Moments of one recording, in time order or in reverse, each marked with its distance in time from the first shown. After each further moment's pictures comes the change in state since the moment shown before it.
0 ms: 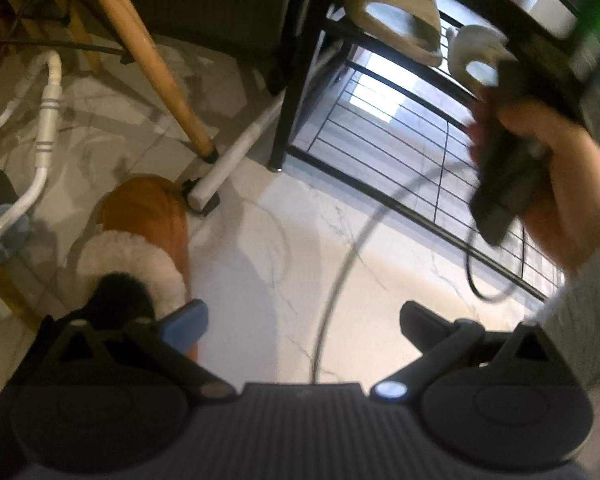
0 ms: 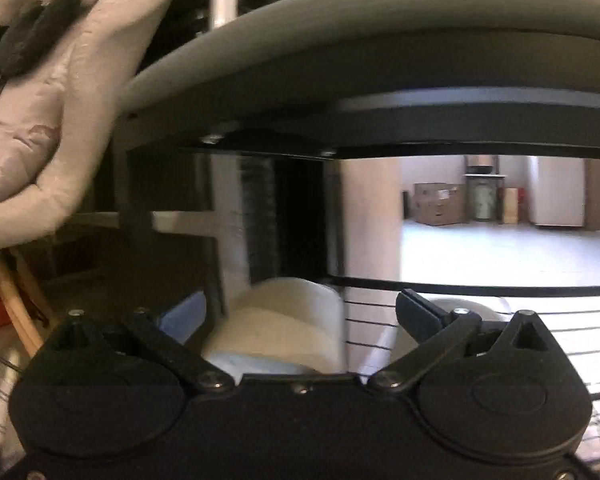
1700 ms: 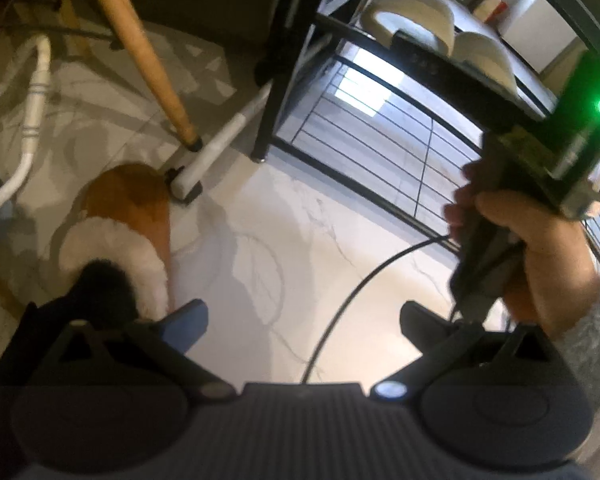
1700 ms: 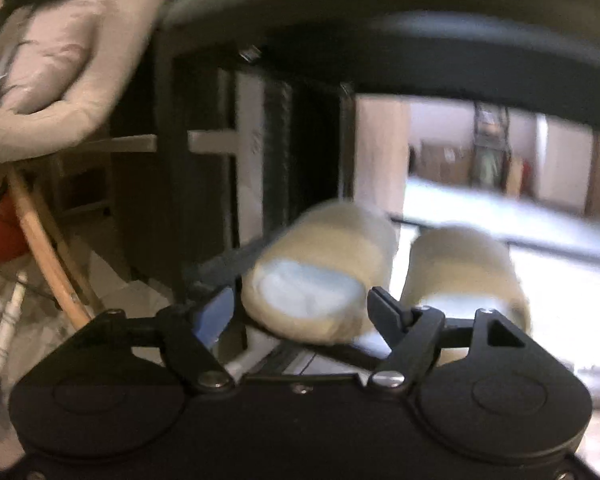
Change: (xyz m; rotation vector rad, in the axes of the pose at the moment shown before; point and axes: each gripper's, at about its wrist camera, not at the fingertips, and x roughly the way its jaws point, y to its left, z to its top) left arm -0.003 0.001 -0.002 -0.026 0.030 -0.061; right arm -0.030 -0.004 -0.042 -0.014 0.171 -0.050
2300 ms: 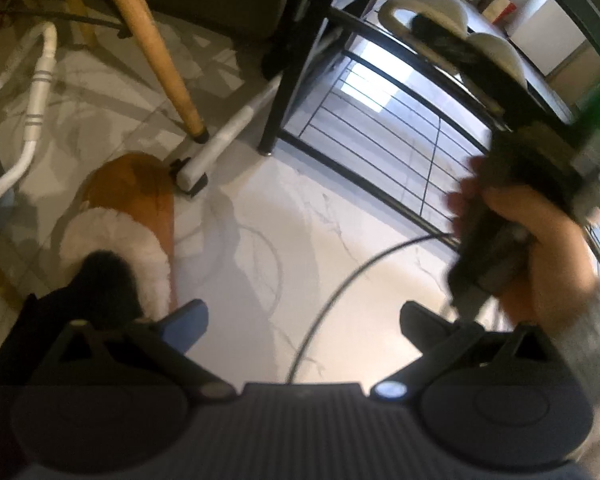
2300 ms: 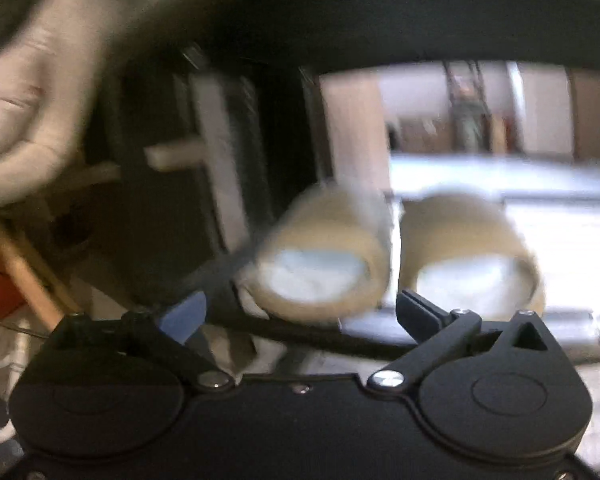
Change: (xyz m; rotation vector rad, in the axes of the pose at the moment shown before) left arm 0.006 0.008 0.000 -0.036 0.031 -0.009; right arm -0.025 -0.010 0.001 0.006 -0.142 0.006
